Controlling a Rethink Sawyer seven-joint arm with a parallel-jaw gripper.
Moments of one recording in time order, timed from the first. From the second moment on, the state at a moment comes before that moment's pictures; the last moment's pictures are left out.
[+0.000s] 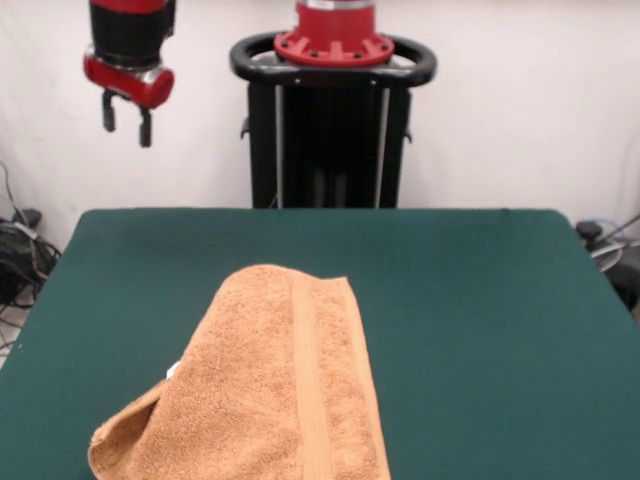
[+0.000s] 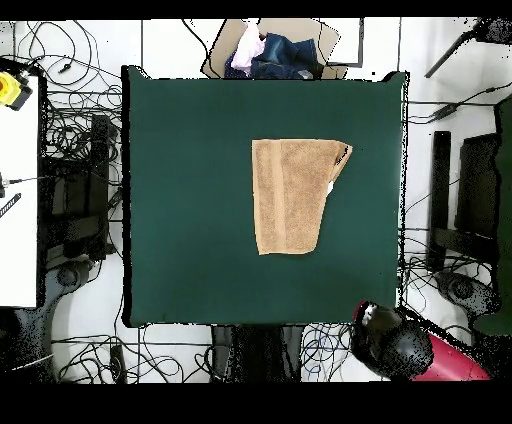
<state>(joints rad) -0.80 -0.87 -0.11 2.07 -0.40 0.36 1.62</state>
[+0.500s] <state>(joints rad) -0.80 -1.10 -0.07 2.29 -0.34 0.37 1.62</state>
